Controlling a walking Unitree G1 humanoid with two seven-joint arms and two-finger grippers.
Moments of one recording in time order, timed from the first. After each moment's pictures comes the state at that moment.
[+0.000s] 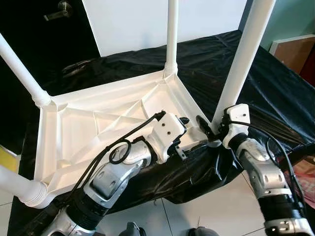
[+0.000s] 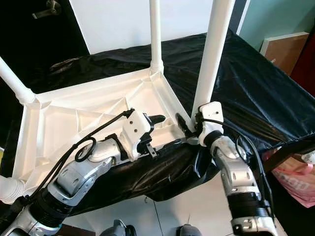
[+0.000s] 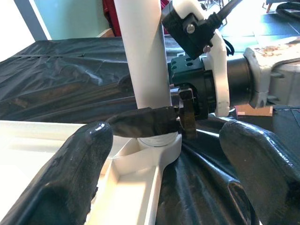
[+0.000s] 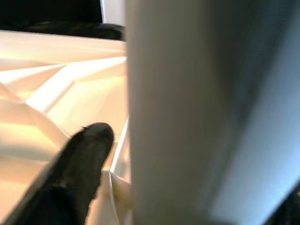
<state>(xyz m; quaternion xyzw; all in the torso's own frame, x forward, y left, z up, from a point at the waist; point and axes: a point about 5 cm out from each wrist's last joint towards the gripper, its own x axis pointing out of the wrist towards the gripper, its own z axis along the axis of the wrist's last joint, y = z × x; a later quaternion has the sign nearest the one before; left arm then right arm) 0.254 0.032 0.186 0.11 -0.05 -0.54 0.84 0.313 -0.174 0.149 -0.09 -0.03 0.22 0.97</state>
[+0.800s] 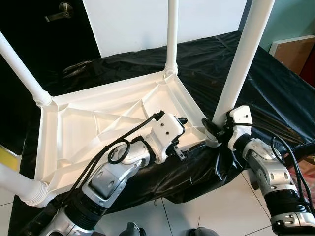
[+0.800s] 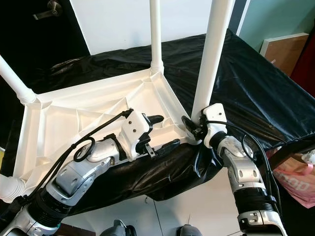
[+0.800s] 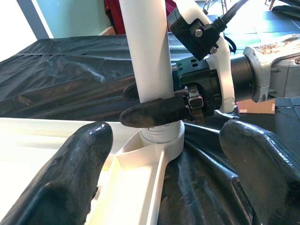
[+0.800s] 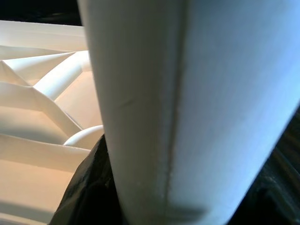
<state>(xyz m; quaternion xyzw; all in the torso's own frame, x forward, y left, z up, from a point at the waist) 0.255 0.035 0.185 0.12 -0.04 -0.53 0.84 0.315 -0.185 0.141 -0.08 -0.01 0.23 0.97</state>
